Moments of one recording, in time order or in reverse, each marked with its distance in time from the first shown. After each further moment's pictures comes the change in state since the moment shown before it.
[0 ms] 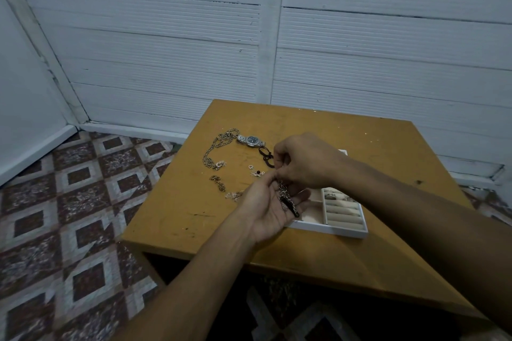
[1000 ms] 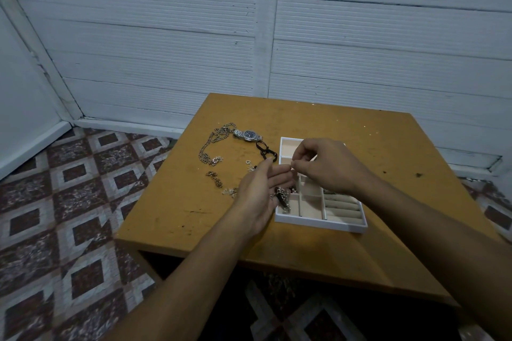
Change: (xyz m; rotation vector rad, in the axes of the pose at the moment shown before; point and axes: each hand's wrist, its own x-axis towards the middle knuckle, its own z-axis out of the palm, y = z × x) left_hand 0.010 -0.001 -0.002 0.332 0.250 0.196; right_hand -0.015 0.048 0.027 0.344 0.178 0.252
